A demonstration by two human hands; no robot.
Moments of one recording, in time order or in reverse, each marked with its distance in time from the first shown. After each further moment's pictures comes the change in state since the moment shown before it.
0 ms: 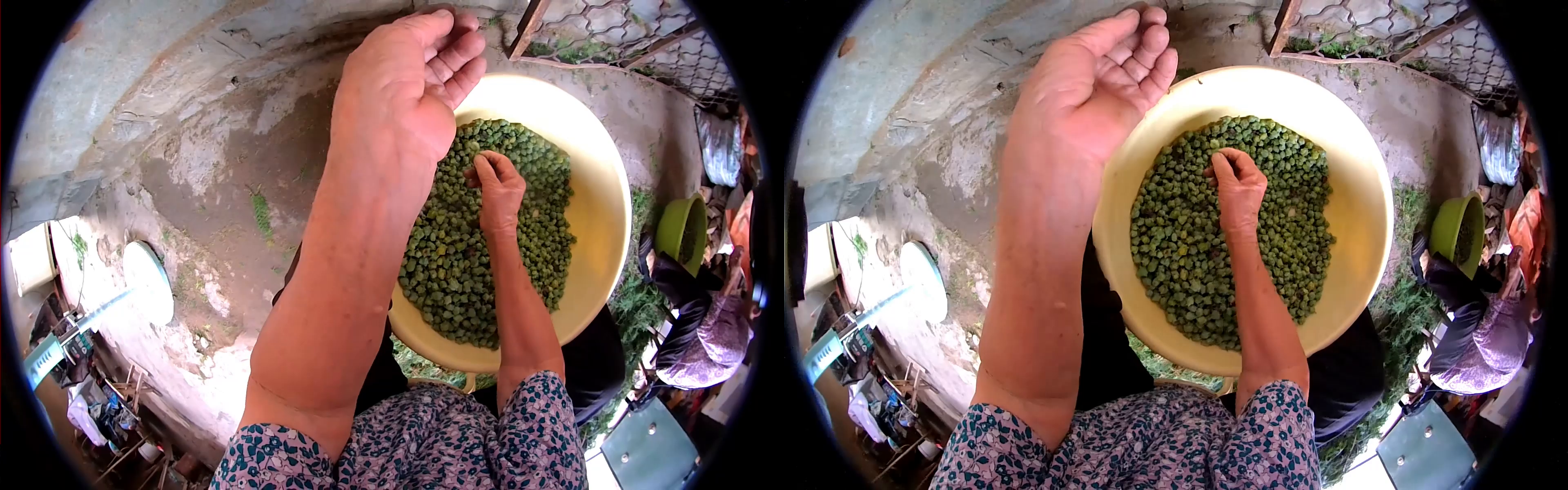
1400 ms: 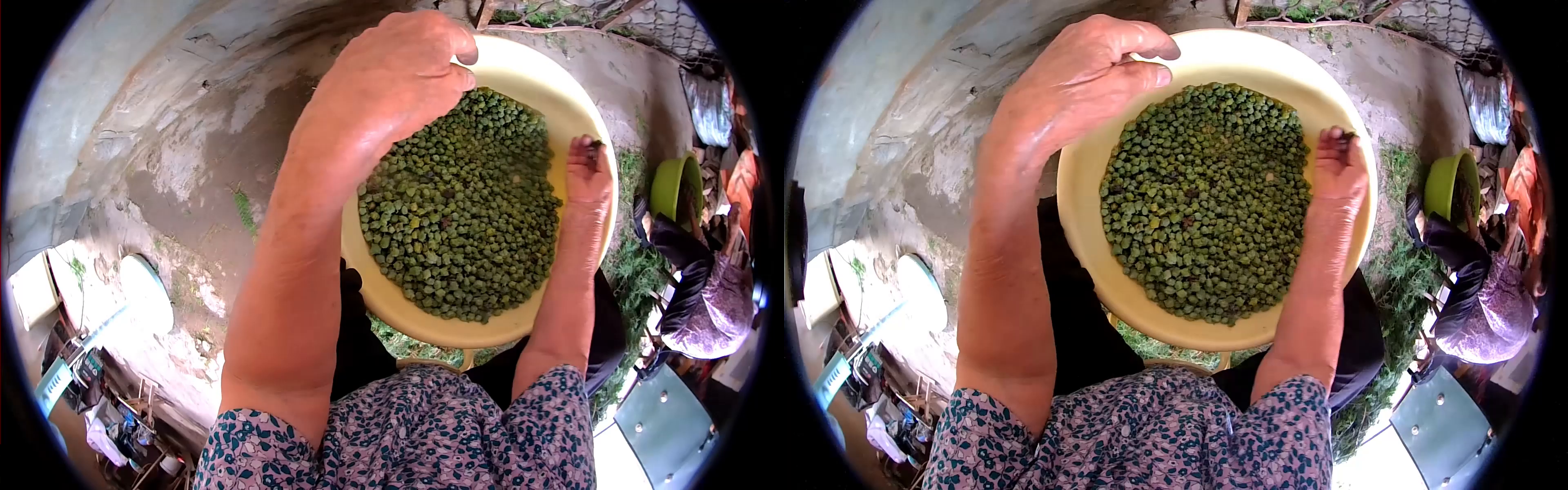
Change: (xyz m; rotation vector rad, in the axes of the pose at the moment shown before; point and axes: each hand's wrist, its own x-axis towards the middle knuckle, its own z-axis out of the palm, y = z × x) left_hand -0.005 -0.017 0.000 1.696 -0.692 0.609; right_hand 0.027 -0.065 -0.155 0.771 0.409 -0.045
